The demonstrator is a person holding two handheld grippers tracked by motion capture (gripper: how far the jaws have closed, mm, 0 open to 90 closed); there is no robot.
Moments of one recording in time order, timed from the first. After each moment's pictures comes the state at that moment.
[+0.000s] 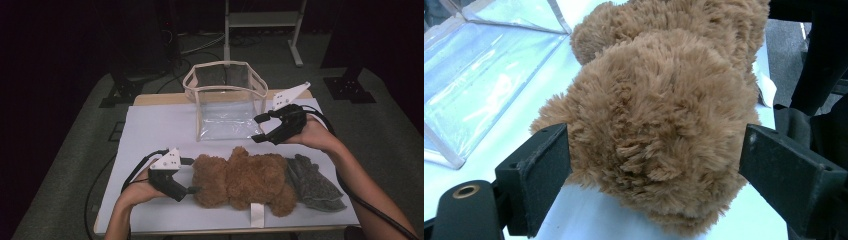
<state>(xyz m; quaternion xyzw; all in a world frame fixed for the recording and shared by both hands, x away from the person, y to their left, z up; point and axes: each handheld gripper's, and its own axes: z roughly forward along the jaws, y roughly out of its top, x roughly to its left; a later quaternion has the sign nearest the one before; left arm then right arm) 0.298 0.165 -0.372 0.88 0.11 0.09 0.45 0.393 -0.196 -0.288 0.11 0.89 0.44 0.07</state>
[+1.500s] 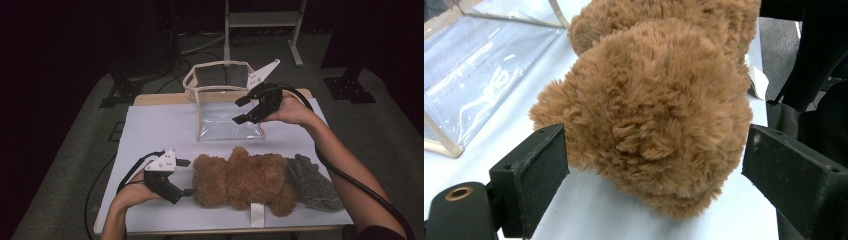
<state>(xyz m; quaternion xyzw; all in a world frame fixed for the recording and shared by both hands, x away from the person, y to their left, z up) 0.296 0.176 -0.374 0.88 0.12 0.08 0.45 0.445 -0.146 -0.260 0.08 0.91 0.40 0.07</state>
